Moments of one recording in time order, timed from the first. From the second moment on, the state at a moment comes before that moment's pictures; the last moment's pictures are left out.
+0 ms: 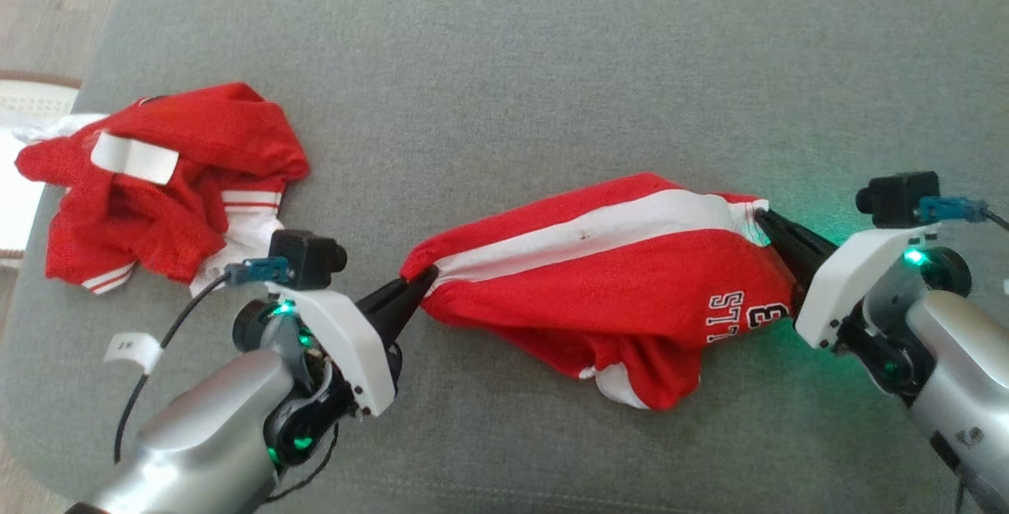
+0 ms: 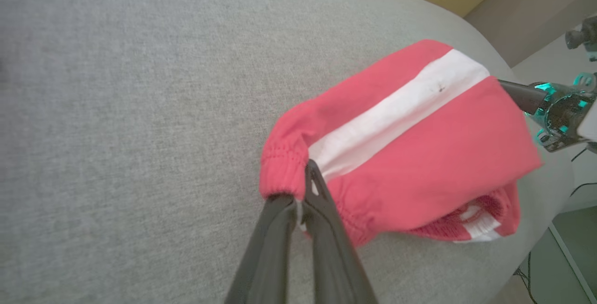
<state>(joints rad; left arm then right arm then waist) -0.57 0.42 -1.06 0.43 -1.07 -0.10 -0.08 -0.54 -0.52 0.77 0.58 0.95 0.12 0.11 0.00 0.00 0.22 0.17</state>
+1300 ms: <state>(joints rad) -1.34 0.29 -0.93 0.61 -0.53 -0.10 -0.26 -1.16 -0.60 0.49 0.52 0.87 0.12 -0.26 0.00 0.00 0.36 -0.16</state>
